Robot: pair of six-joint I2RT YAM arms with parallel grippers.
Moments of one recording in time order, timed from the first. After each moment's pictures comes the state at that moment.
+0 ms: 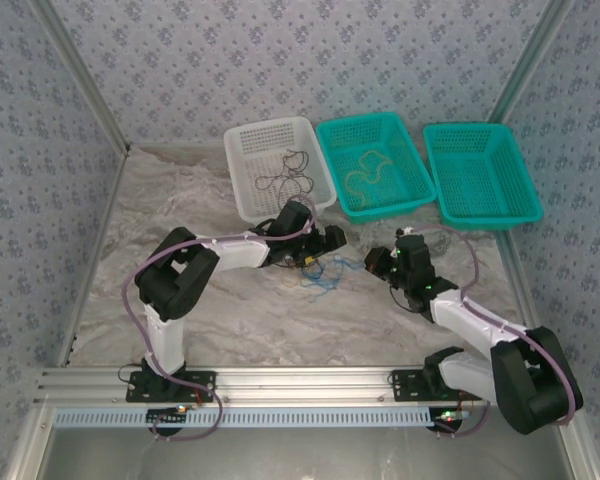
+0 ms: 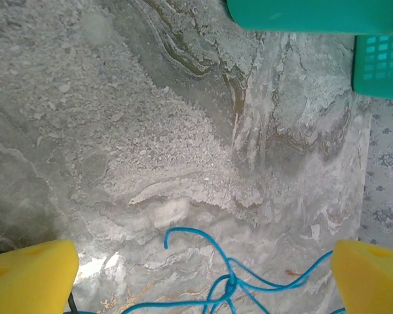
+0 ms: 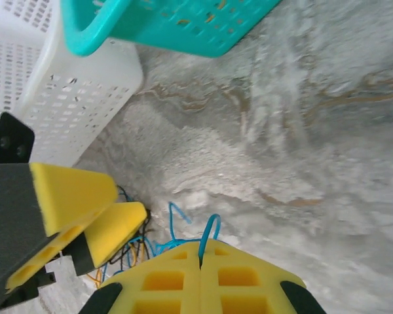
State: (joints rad) left arm -0.76 1.95 1.15 0.07 0.33 -1.01; right arm 0.34 1.11 0.40 0.10 -0.15 0.84
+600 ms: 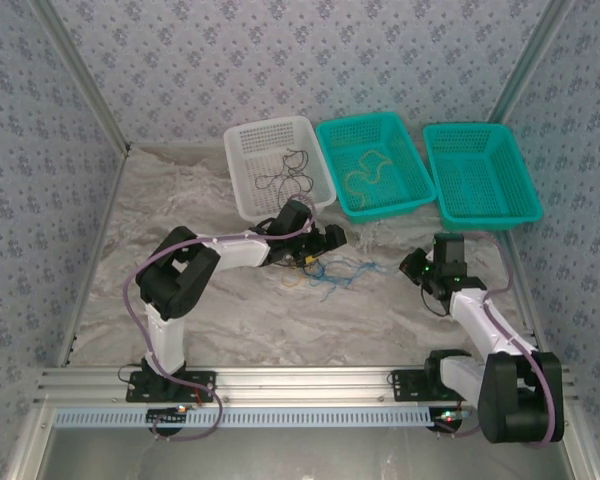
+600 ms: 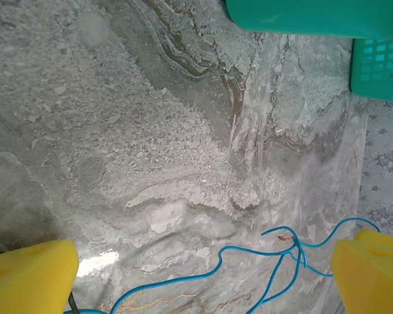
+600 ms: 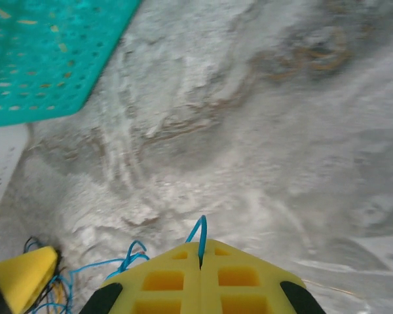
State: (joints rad) left arm -0.75 1.96 1.15 0.07 0.35 -1.02; right arm 0.00 1.05 0.45 -0.24 -0.23 0.73
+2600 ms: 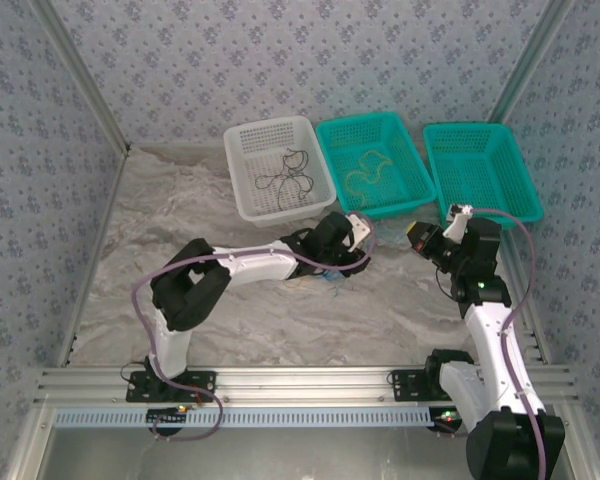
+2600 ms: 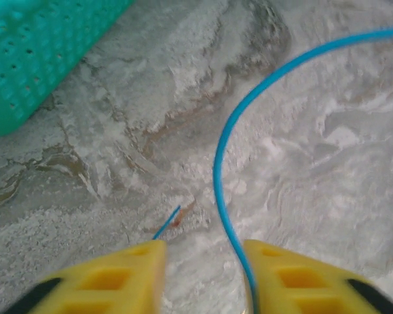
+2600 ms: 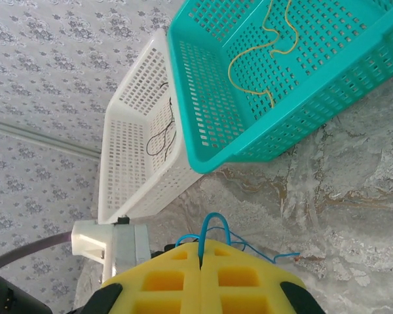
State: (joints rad) left arm -0.98 1.97 1.31 0.00 0.11 -0.17; right arm -0.08 0.82 0.61 -0.23 -0.54 0.70
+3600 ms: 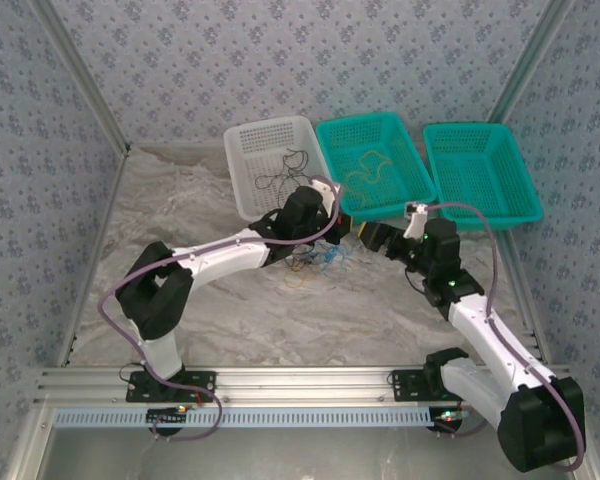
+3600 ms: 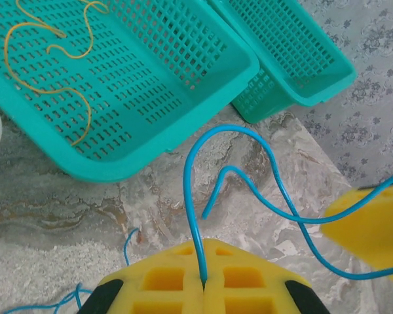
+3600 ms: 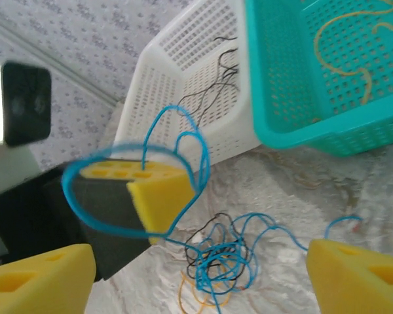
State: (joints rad) left arm -0.86 1.78 1.26 0.08 0.14 -0.53; right arm 0.29 0.92 0.53 0.05 -0.36 0.60
